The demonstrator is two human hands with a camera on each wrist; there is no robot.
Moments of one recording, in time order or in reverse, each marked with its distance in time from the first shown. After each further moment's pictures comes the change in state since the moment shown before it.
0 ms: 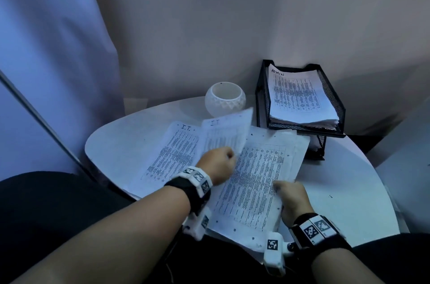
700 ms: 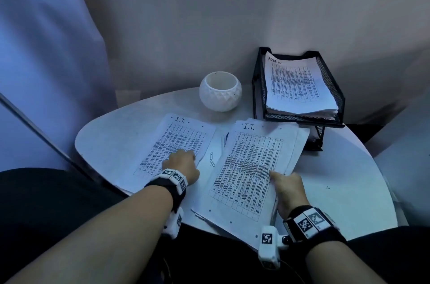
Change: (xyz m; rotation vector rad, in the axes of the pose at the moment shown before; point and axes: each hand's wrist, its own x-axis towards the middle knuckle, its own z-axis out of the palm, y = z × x) left_hand 0.015 -0.086 0.015 0.382 -0.039 -0.360; right_hand 0.016 0.010 -0.002 -0.086 0.043 -0.059
